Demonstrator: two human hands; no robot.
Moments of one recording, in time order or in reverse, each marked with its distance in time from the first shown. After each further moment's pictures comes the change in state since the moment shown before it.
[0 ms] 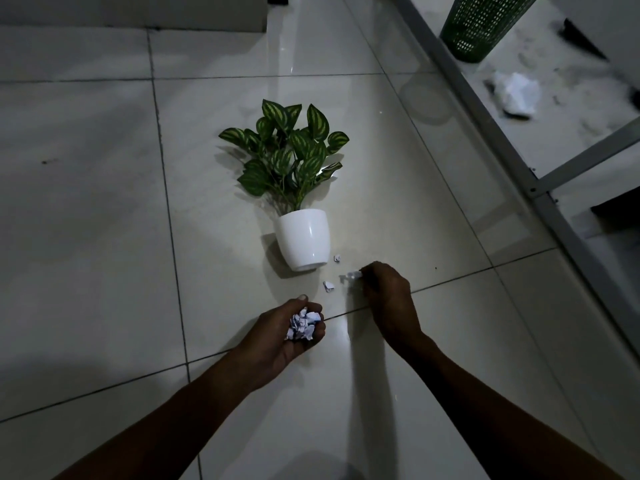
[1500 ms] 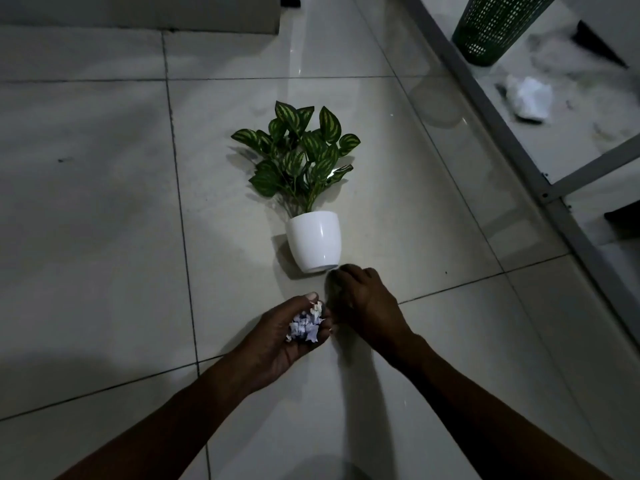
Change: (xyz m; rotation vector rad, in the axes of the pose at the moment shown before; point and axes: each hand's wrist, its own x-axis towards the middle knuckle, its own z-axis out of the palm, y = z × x) left_hand -0.004 0.006 -0.010 -0.016 -0.015 0.056; right_hand -0.003 -0.036 0.016 -0.385 -0.259 -0.319
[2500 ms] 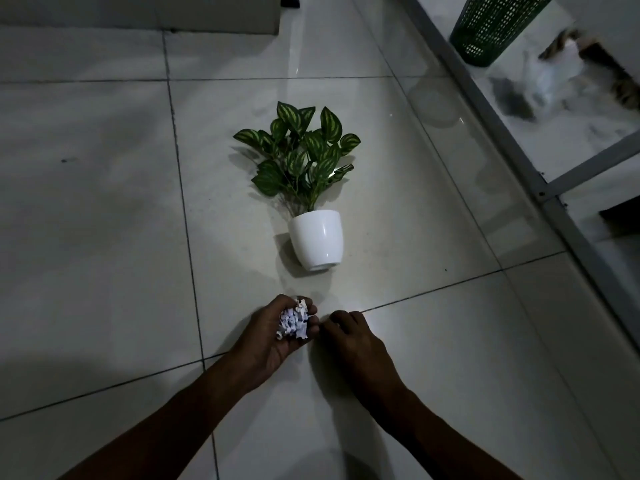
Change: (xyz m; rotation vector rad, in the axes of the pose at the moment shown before) left_hand 0.002 -0.001 -0.020 -0.002 0.030 0.075; right_hand -0.060 -0.040 0.021 -0.079 -0.047 -0.073
